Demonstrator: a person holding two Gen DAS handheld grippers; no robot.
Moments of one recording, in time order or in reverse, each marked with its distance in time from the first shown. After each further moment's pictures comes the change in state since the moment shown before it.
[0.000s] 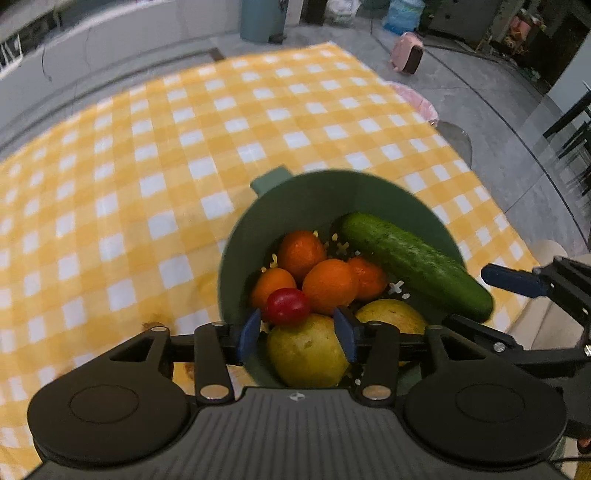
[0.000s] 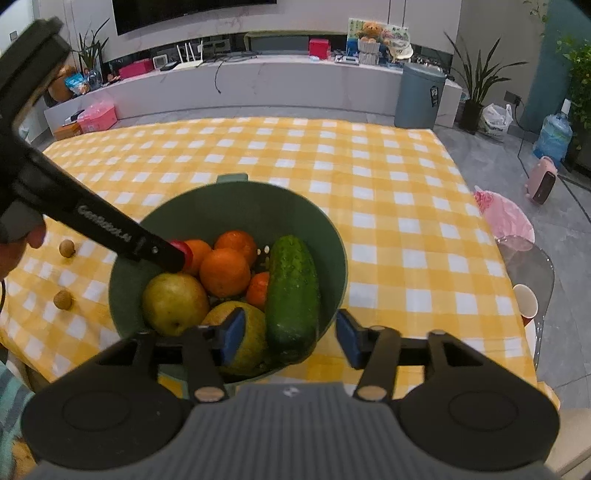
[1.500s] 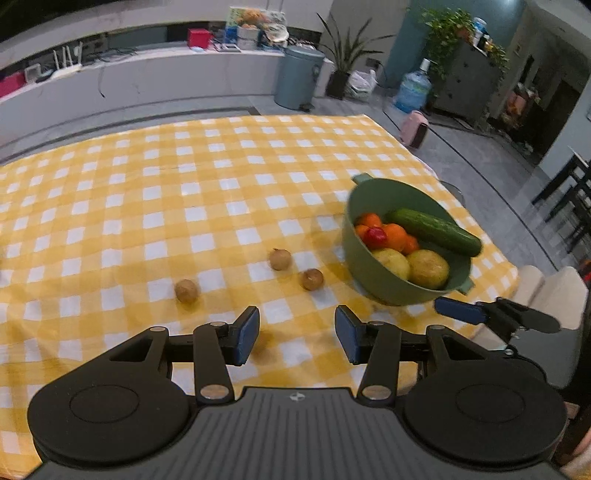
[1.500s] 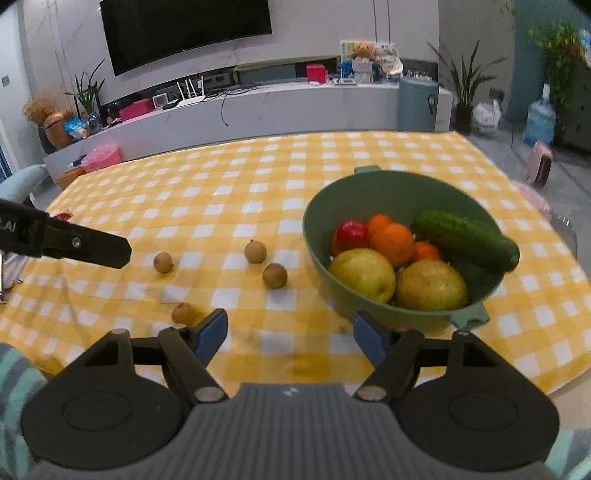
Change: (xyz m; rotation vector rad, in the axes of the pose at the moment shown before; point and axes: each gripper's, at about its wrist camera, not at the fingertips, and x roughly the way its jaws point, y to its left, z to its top) left arm -0.114 0.106 -0.145 -0.107 -0.257 -0.025; right arm -0.014 0.166 -0.043 0.104 -0.108 -0.016
